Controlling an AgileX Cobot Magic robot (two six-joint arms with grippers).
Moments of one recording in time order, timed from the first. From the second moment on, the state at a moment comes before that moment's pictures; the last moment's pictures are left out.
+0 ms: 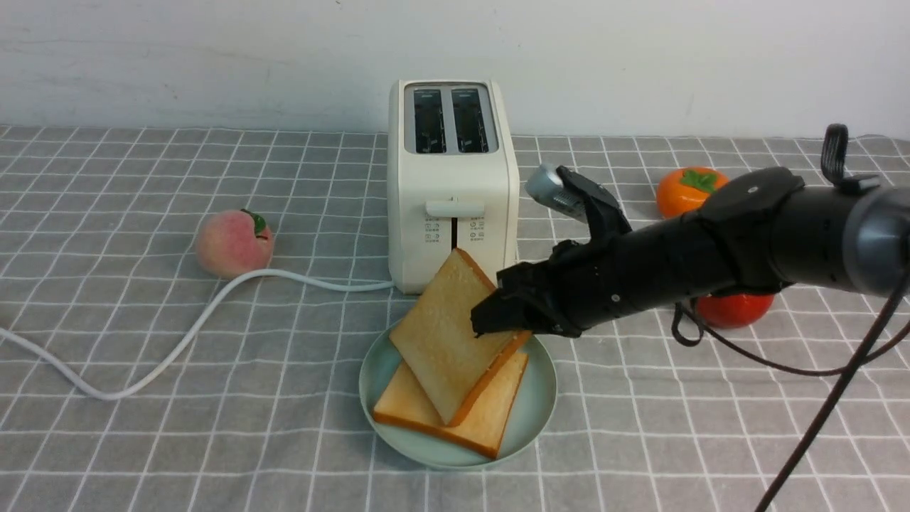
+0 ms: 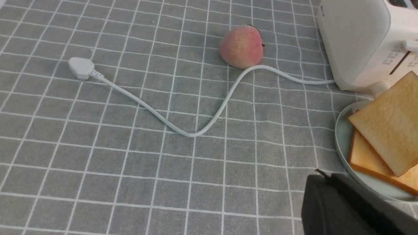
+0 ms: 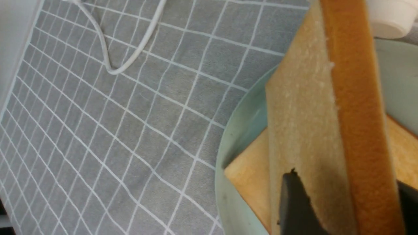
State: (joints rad) right arm 0.36 1.90 -1.26 1.21 0.66 -0.83; left arm -0.33 0.49 -0.87 0.28 1.02 -0.53
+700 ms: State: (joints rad) right arm 0.23 1.29 -1.25 0.26 0.90 -0.16; left arm -0.33 0.49 -0.87 0.27 1.02 -0.53
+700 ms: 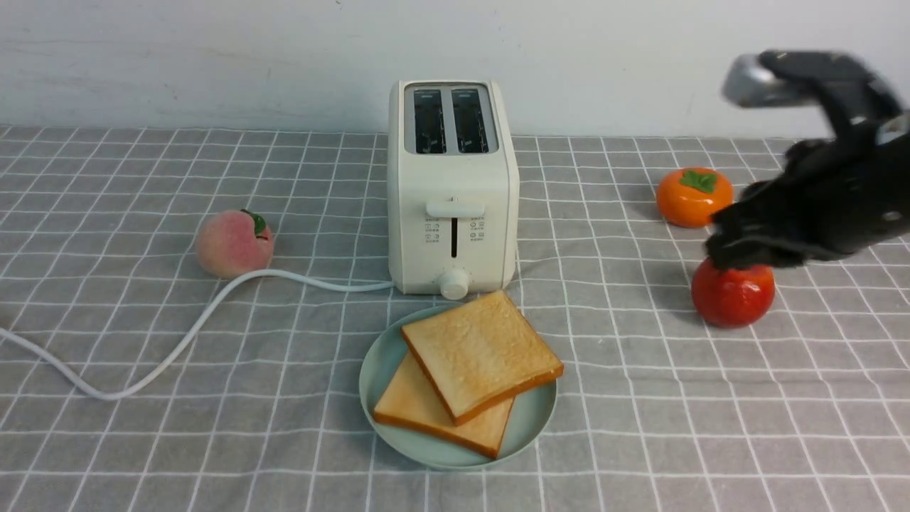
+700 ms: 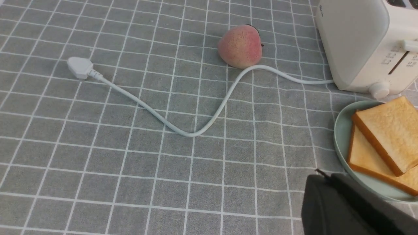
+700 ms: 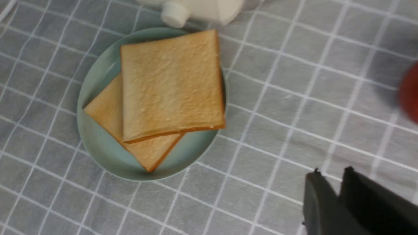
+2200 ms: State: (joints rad) right arm 0.23 0.03 -0.31 -0.14 0.26 0.36; left arm -0.33 0.49 -0.87 0.18 0.90 -0.53
